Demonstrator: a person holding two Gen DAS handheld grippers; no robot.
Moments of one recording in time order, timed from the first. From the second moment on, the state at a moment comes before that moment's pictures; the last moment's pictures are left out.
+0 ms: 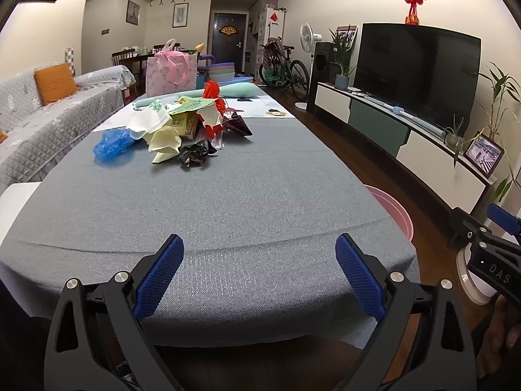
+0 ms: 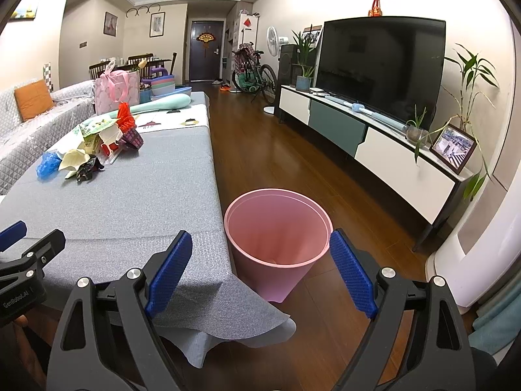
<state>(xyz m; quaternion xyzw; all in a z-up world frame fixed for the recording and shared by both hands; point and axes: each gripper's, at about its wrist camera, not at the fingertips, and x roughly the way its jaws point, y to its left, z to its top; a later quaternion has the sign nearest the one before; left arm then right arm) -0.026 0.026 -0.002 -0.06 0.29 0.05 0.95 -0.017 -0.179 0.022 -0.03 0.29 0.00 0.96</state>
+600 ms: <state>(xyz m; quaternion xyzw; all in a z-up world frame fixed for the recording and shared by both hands) -0.024 0.028 -0.003 -0.07 0.29 0.04 0.95 -0.015 -0.182 0.022 -0.02 0.29 0.01 0.96</state>
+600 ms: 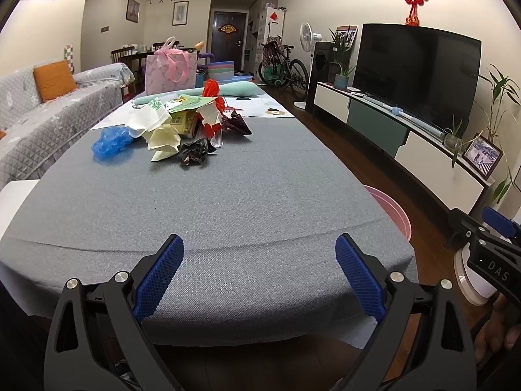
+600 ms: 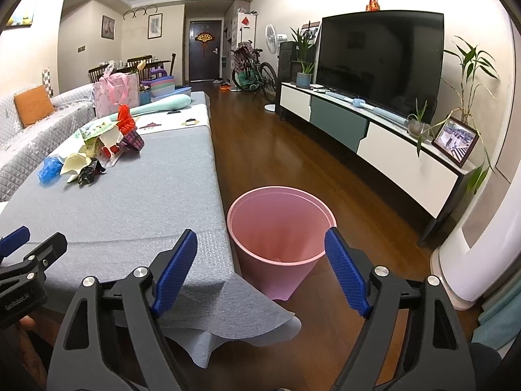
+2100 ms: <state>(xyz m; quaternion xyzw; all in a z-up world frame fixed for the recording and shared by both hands) 0.125 0.253 0.022 -0.09 0.31 0.18 0.93 0.221 0.029 0.039 0.01 0.33 0.26 0.91</state>
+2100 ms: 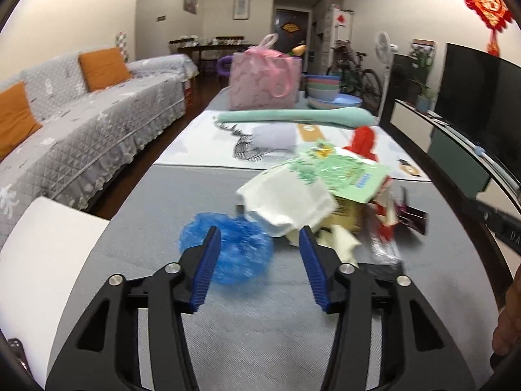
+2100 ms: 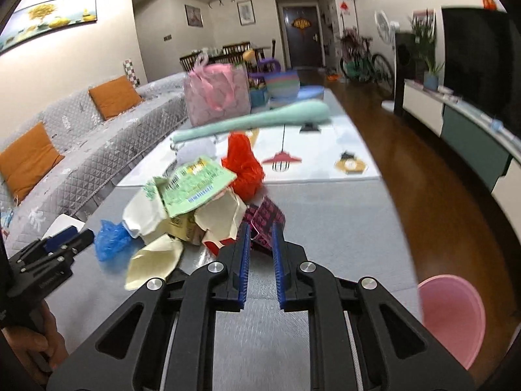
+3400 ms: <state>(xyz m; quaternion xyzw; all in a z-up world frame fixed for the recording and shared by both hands) 0.110 0.269 0.038 -0.12 0.29 0.18 0.93 0.217 0.032 0.038 -0.04 0.32 0.27 0.91</state>
